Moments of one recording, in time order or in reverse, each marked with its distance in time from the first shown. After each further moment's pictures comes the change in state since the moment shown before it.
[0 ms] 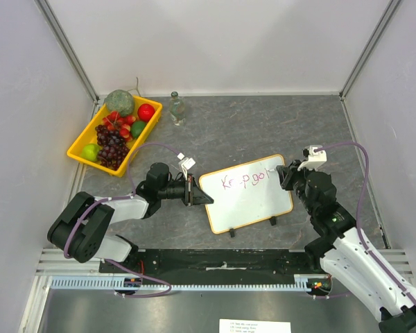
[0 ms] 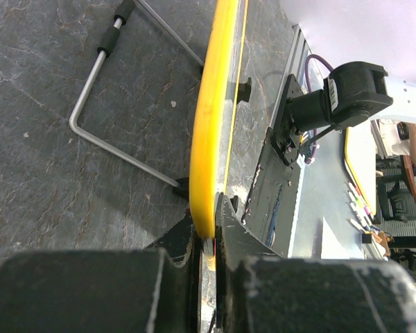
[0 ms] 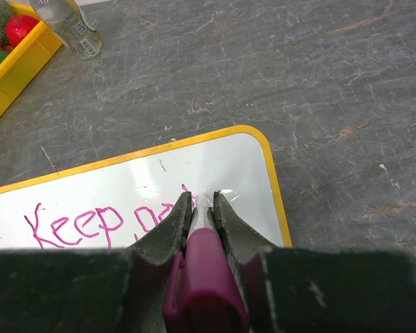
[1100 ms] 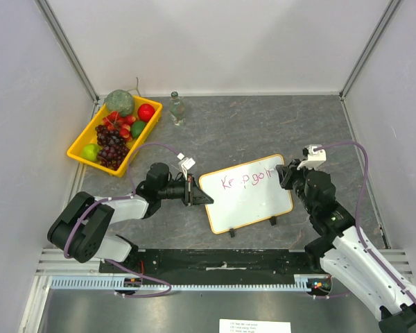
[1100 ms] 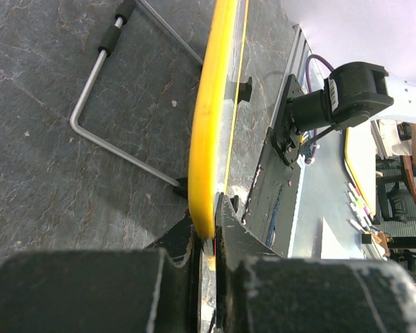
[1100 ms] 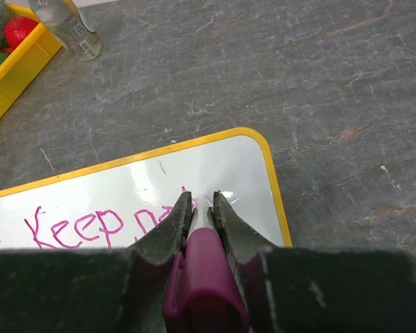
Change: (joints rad) left arm 0.000 0.000 0.000 -0.002 0.000 0.000; right arm -0.001 0.014 -0.002 0.004 0.001 0.002
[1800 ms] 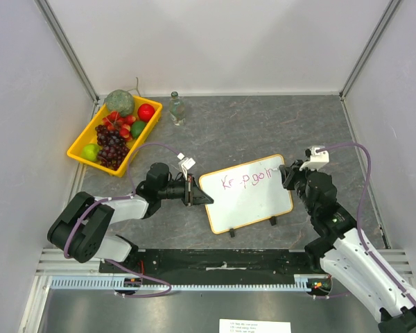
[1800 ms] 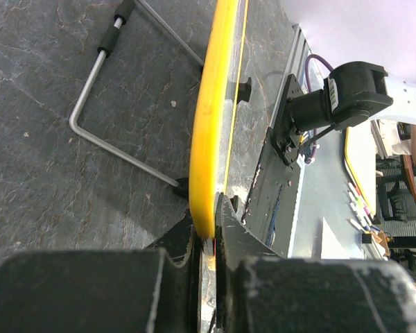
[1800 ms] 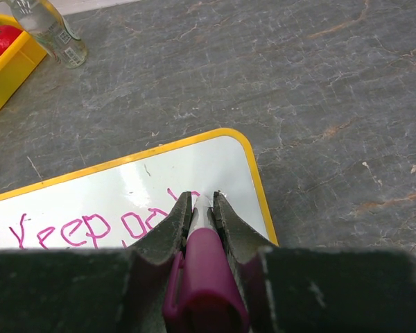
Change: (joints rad) left arm 0.000 0.000 0.000 0.000 0.000 0.000; right arm -0.003 -0.019 0.000 -0.008 0.045 -0.003
